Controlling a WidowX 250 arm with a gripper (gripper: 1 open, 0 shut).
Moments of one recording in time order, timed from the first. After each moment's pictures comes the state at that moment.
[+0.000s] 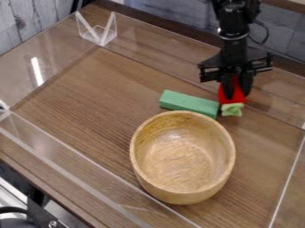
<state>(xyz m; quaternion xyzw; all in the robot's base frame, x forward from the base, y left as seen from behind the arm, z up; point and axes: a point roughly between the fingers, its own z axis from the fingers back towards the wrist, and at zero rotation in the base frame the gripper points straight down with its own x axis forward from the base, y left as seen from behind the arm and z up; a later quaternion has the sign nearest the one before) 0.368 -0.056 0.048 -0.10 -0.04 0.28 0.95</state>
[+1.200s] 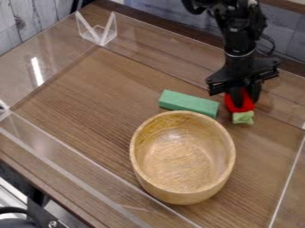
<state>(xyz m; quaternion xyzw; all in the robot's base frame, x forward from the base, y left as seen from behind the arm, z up) 0.369 -0.076 0.036 -0.12 -0.09 0.33 0.93</state>
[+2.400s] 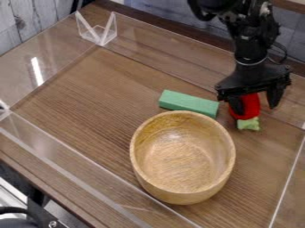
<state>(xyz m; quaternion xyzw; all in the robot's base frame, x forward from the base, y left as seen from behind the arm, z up) 0.361 -0.092 0.037 -0.12 -0.10 0.30 0.94</state>
